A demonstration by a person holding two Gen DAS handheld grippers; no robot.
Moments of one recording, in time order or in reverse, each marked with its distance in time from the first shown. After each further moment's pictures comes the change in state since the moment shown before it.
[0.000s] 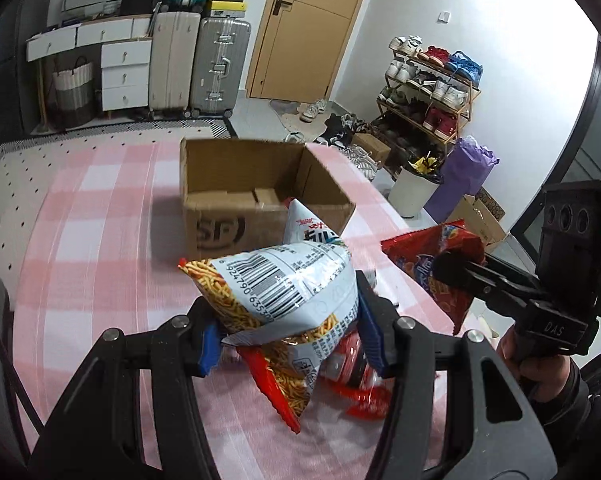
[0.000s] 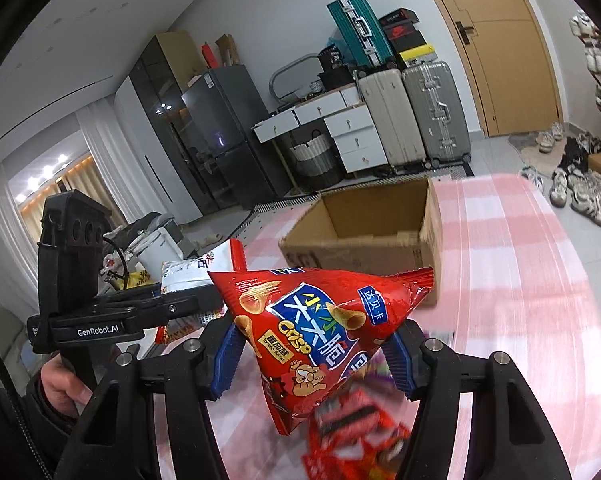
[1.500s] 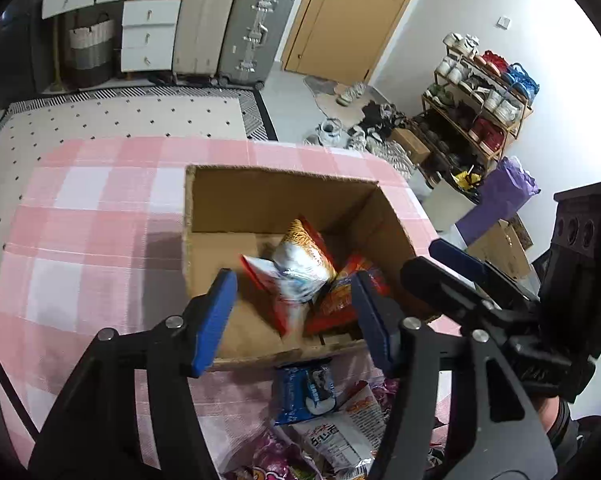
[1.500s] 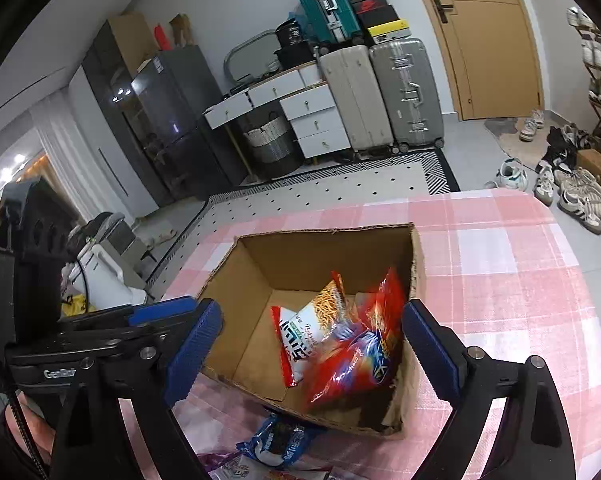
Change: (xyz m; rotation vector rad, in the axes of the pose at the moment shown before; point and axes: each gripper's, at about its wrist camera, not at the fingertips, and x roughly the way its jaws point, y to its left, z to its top) left arm 0.162 0.061 0.115 -0.134 0.113 0.096; right arm 0.171 -0.073 0.105 0.056 0.099 -0.147
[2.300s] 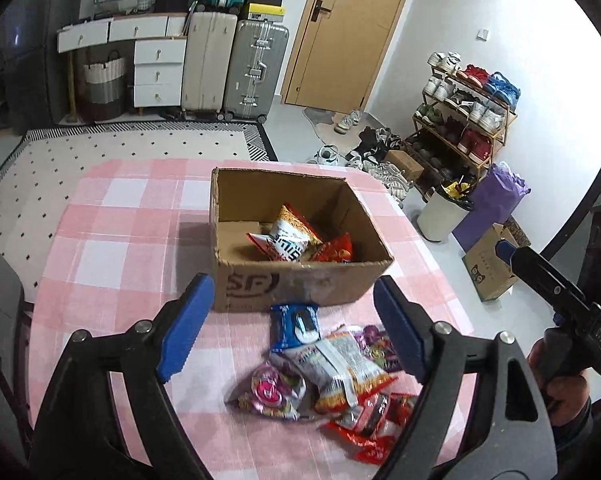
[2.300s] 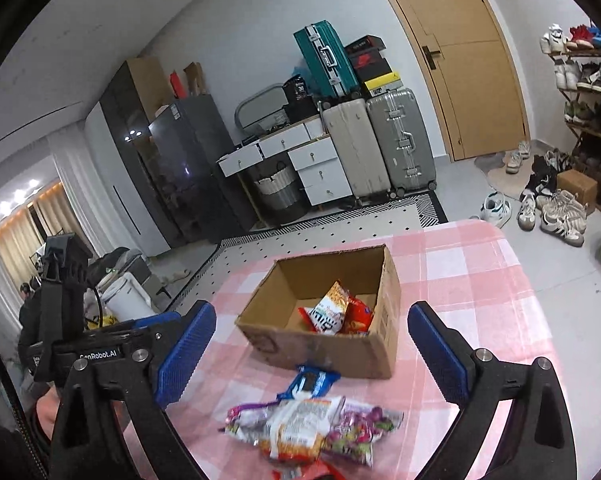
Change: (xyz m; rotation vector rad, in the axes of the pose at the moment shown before) left arm -0.139 -0.020 -0.081 0.053 -0.132 0.030; right arm -0.173 0.016 -0.052 -0.002 -0.196 0.021
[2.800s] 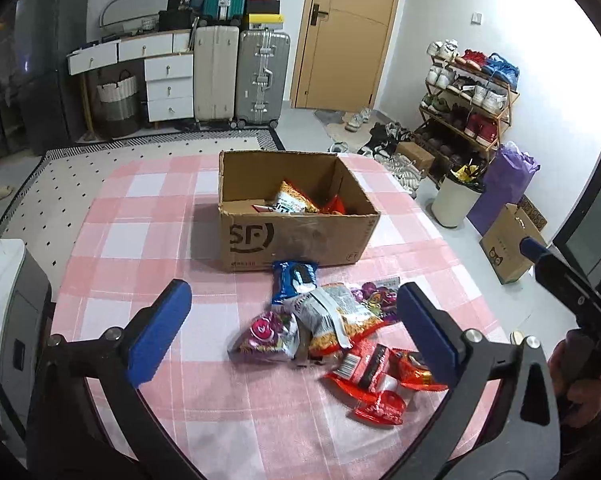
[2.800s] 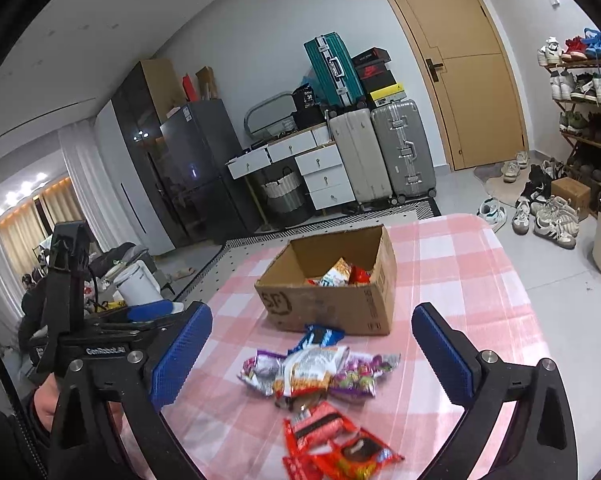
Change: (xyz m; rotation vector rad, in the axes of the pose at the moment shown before) left arm -0.058 -0.045 -0.065 0.071 -0.029 0.084; right arm -0.080 0.020 -0.061 -0.034 -0.036 -0.003
